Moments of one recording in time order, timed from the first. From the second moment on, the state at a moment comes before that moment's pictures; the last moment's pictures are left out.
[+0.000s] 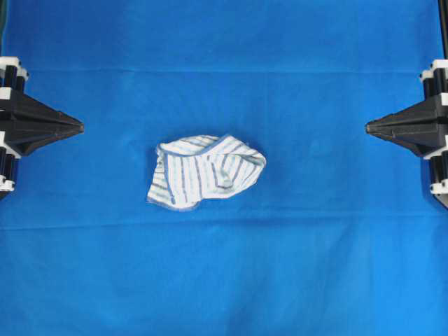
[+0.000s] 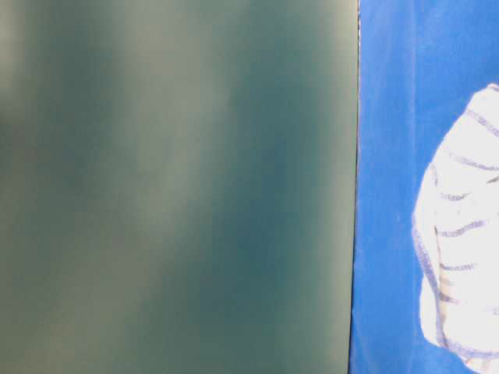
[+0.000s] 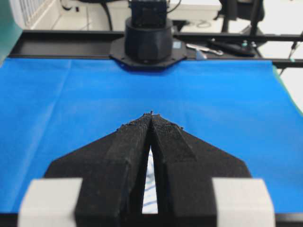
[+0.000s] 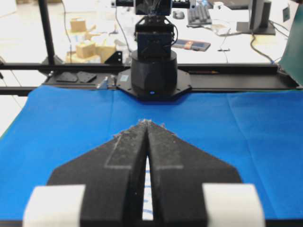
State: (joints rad) left arm 0.00 -0.97 1.18 0.00 -0.29 0.00; right arm 0.00 -0.97 1.18 0.00 -0.29 0.00
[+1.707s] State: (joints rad) left arm 0.07 0.15 0.82 -0.03 -0.22 0.01; right arm -0.03 -0.88 1.14 -0.02 -0.23 -0.01
